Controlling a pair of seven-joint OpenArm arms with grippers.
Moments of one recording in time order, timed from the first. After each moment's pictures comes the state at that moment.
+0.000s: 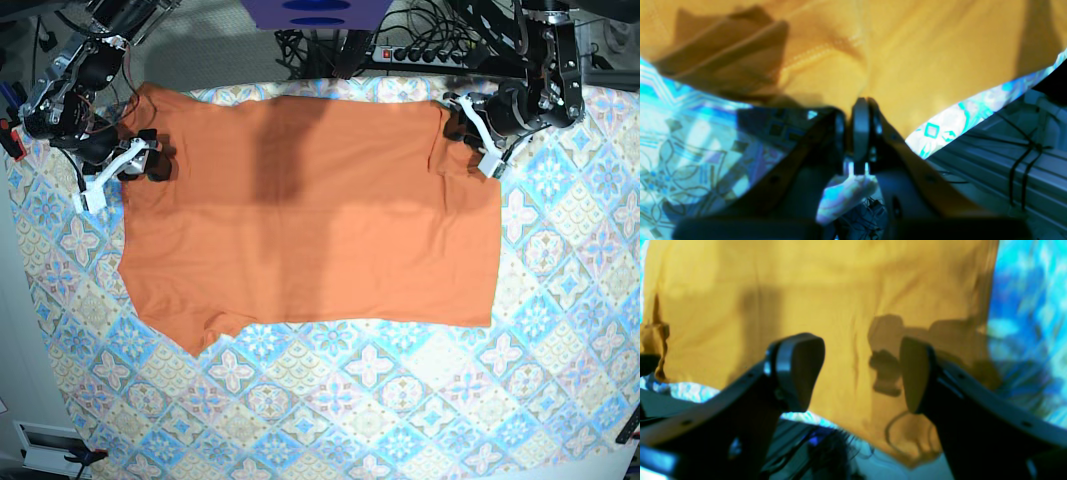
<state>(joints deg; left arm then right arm) 20.8 -16.2 -14.8 88.6 -32.8 -40.3 55.5 -10.0 2.5 43.9 96.0 38.4 41.2 -77.1</state>
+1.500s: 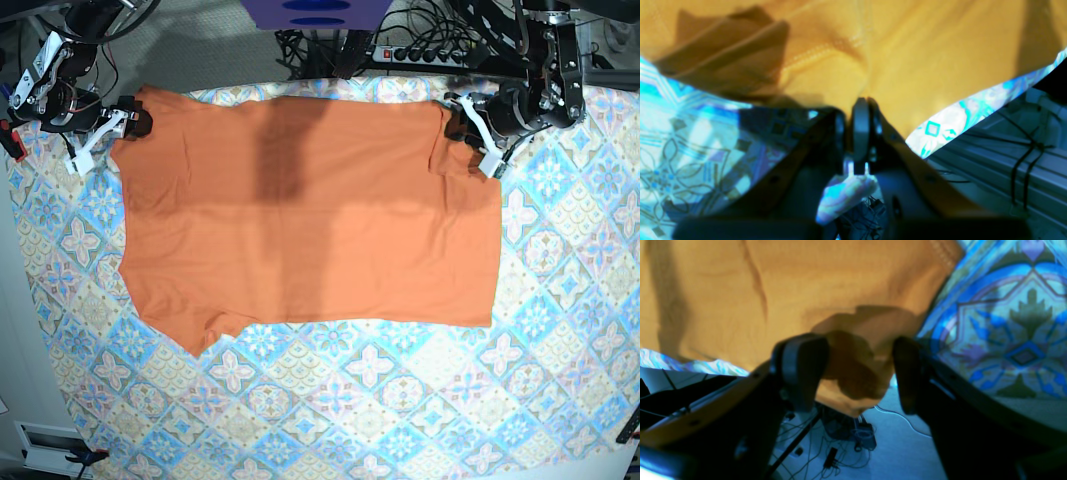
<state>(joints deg) 20.7 -16.3 -14.8 88.6 -32.6 -40.3 55.5 -10.3 10.6 43.0 72.7 30.6 42.6 -74.2</state>
